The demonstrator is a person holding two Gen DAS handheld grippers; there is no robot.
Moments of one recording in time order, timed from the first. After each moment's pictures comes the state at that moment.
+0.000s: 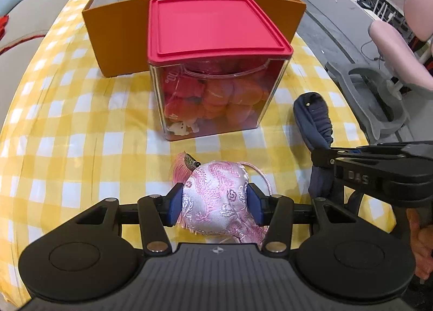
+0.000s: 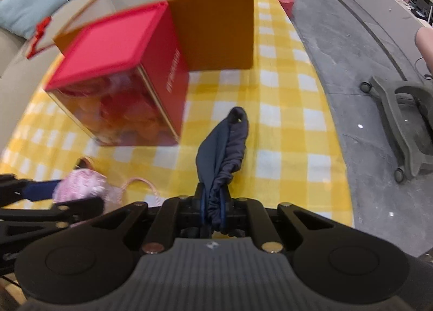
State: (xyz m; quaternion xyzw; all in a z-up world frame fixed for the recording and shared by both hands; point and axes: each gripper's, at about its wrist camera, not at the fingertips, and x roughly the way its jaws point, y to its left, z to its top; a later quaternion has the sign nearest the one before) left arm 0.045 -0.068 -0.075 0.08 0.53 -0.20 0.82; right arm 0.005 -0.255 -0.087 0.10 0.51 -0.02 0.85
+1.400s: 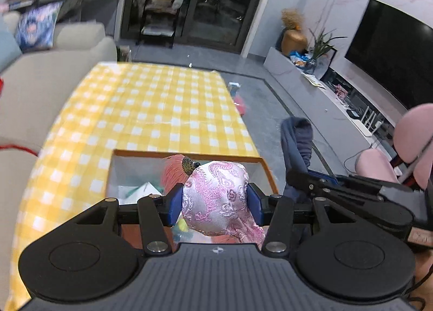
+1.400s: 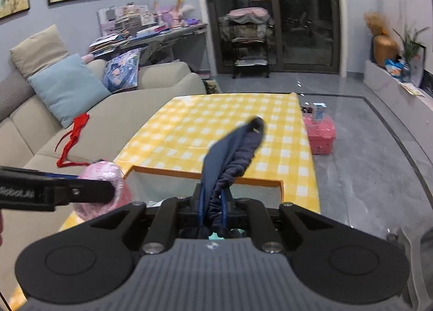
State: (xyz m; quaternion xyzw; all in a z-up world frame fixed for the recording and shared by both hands) left arm 0.229 -0.073 0.087 -0.04 0.38 -0.23 0.90; right arm 0.224 -0.302 0.050 0.06 0.30 0.07 0.95
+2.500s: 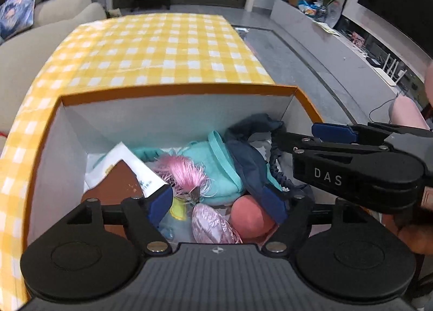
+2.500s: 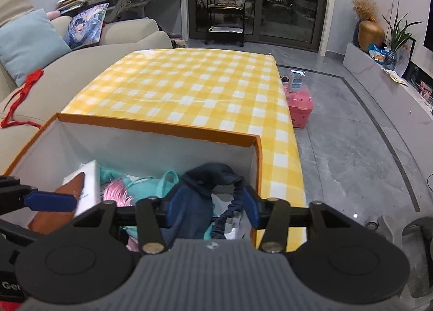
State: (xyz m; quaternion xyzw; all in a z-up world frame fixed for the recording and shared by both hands) left arm 0.285 -0.135 -0.048 0.03 0.46 -0.21 0.86; right arm 0.288 -0.305 -0.049 0.01 0.37 0.00 0.93
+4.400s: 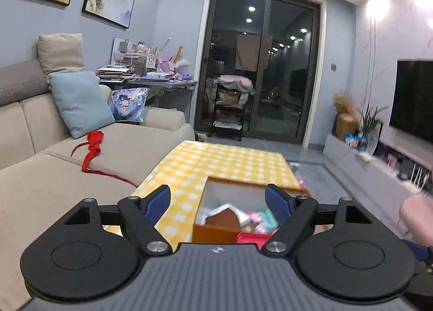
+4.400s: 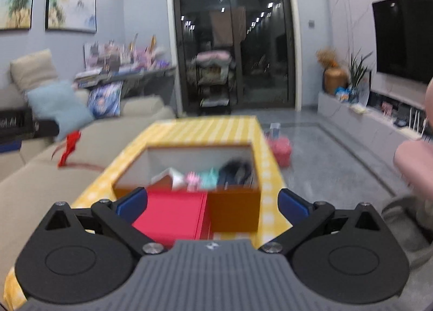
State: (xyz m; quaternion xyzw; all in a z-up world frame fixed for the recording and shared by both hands) left arm 0.013 -0.015 0.083 -0.05 0.17 -0.05 0.98; right arm -0.043 -0.227 0.023 0.06 0.21 -0.03 0.97
